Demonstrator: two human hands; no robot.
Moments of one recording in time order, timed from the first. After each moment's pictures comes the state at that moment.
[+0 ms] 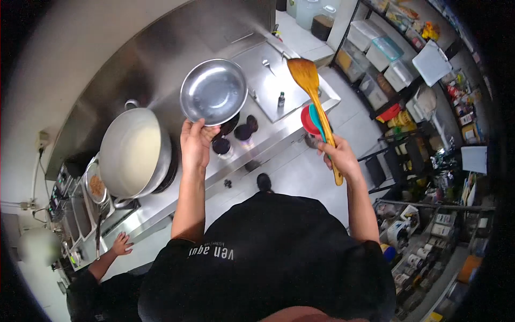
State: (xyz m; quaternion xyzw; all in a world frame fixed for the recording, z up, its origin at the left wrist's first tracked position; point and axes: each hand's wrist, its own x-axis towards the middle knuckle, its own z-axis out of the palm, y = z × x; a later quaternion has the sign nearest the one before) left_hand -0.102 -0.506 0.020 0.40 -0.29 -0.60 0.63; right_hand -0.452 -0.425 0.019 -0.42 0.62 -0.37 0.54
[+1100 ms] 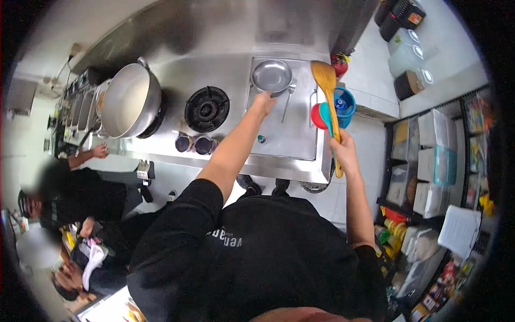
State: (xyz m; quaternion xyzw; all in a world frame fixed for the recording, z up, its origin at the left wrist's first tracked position) left_hand -0.322 -0.834 -0.215 0.64 0.04 -0.53 0.56; right_hand -0.642 -0.812 -0.094 -0.60 0.48 -0.30 0.57
